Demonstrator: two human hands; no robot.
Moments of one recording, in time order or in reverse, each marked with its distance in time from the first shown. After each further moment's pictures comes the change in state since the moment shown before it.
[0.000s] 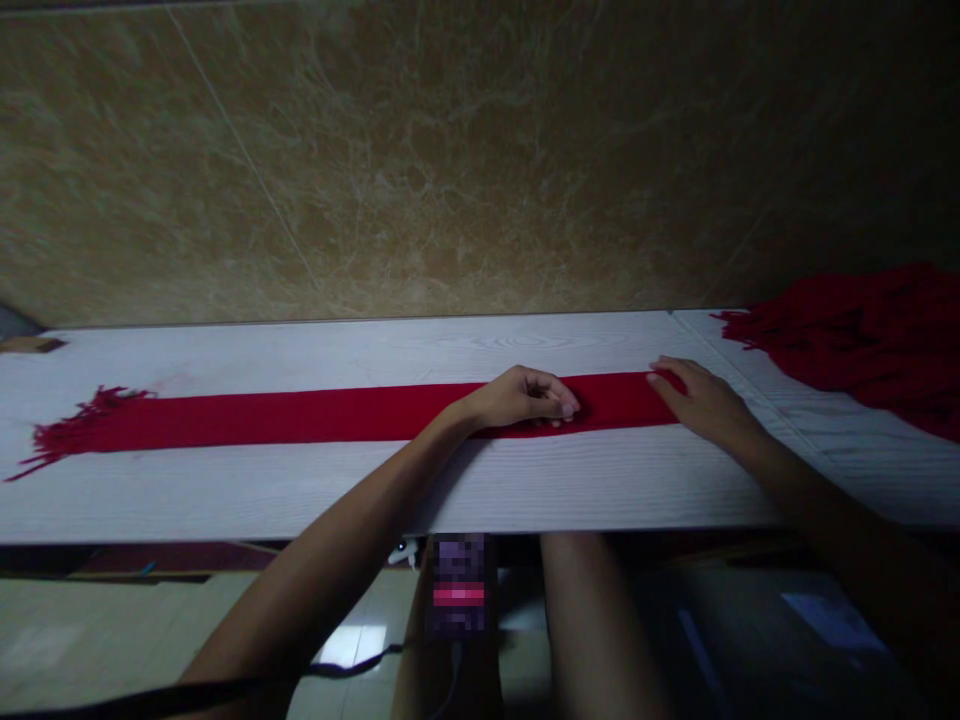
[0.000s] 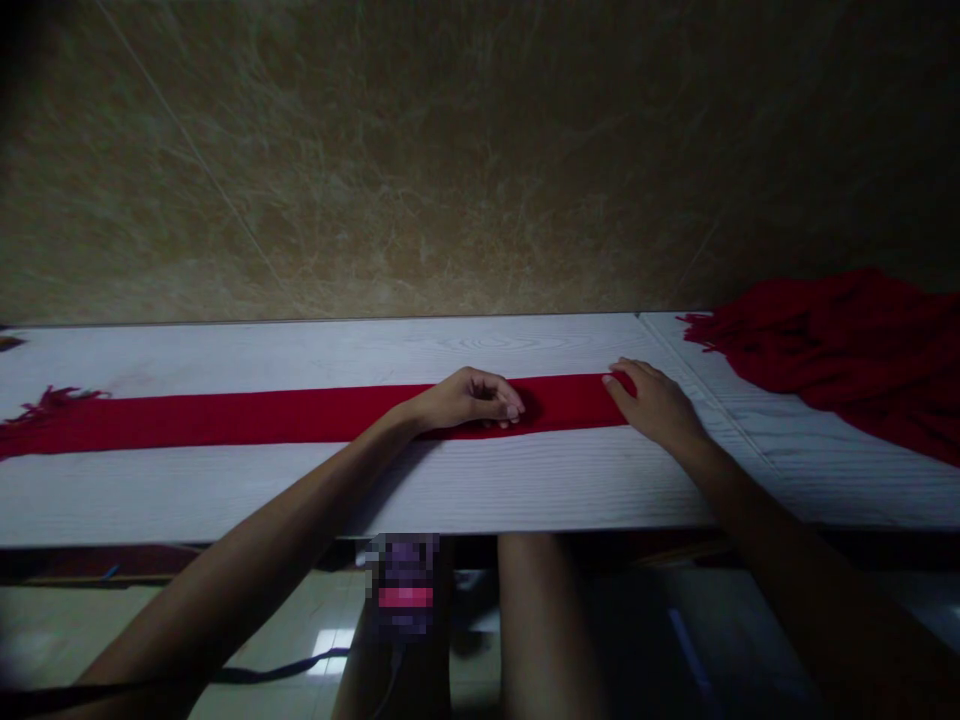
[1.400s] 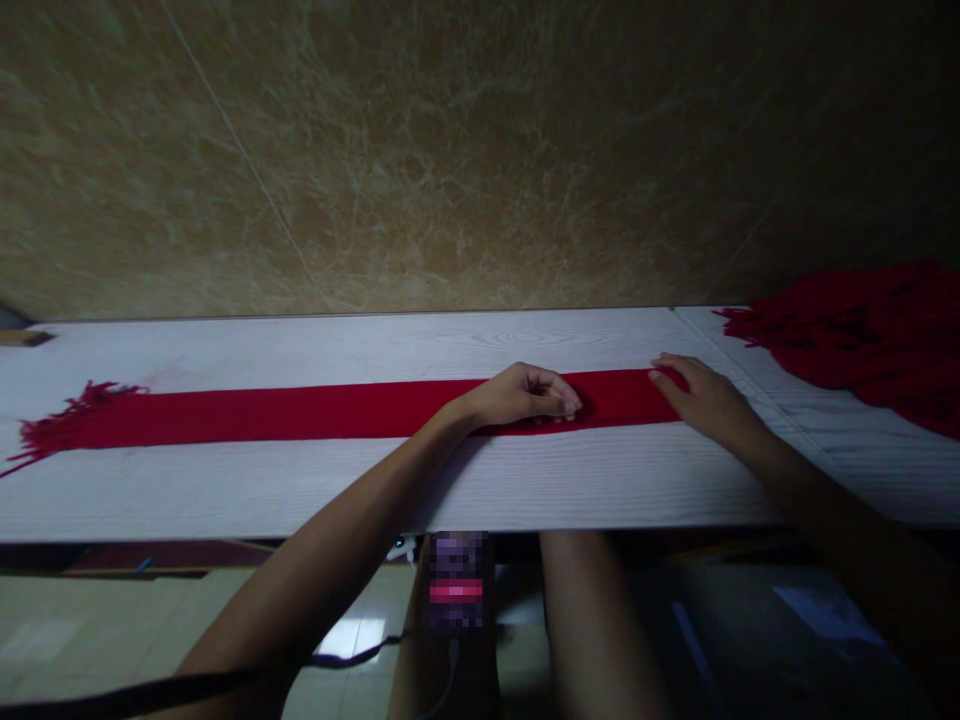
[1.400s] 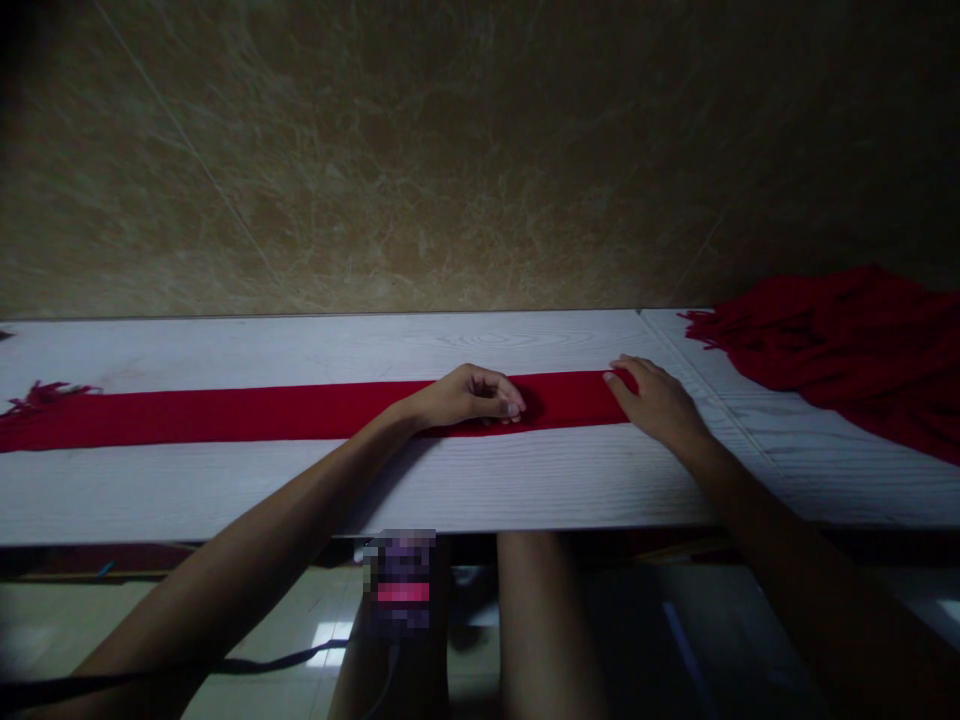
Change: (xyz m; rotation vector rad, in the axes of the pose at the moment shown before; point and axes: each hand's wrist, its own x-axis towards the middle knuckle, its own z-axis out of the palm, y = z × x) left_hand 0.000 0.002 0.001 0.048 0.032 -0.030; right_hand 0.000 -0.012 -0.008 0.019 -0.054 0.048
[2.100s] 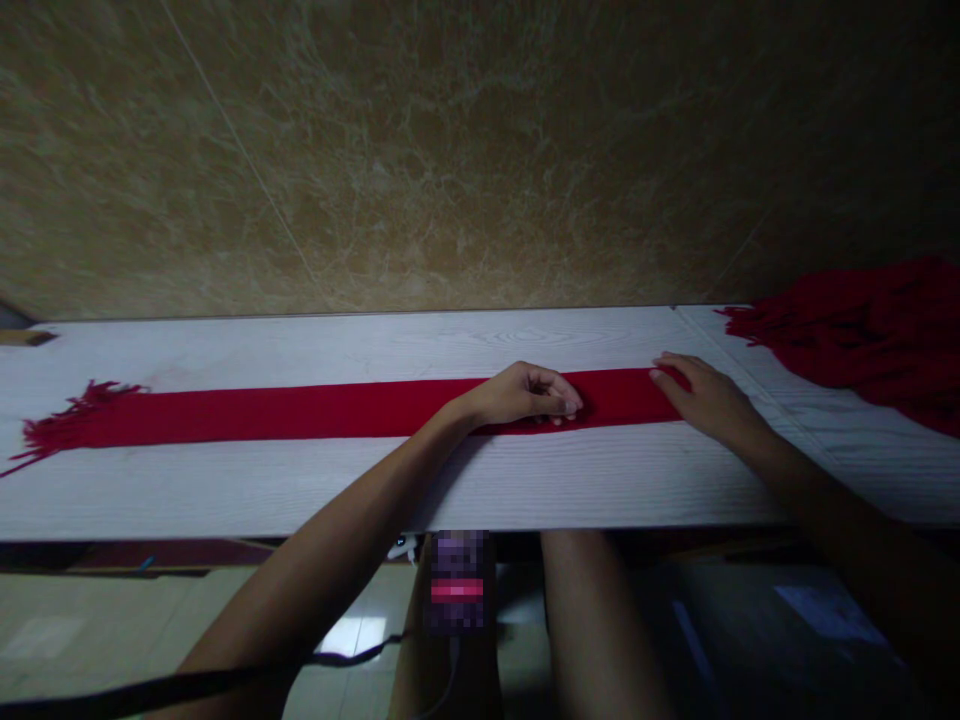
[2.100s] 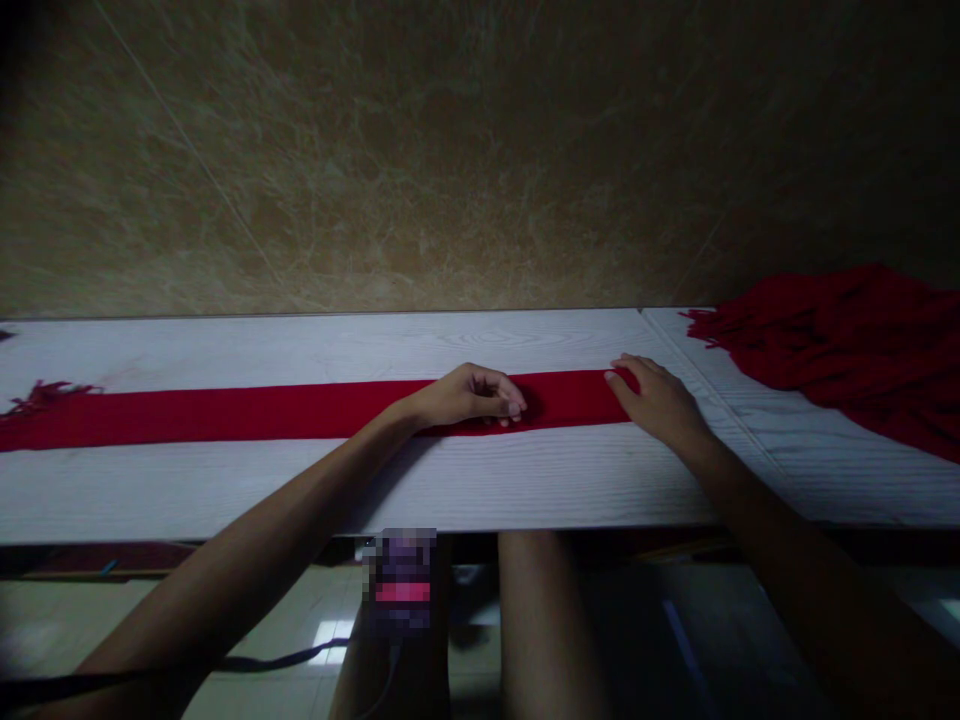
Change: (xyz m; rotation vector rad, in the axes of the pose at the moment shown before) left_hand 0.000 -0.001 0.000 -0.025 -0.011 -0.018; right_hand -0.001 0.000 0.000 -0.004 0.013 -0.002
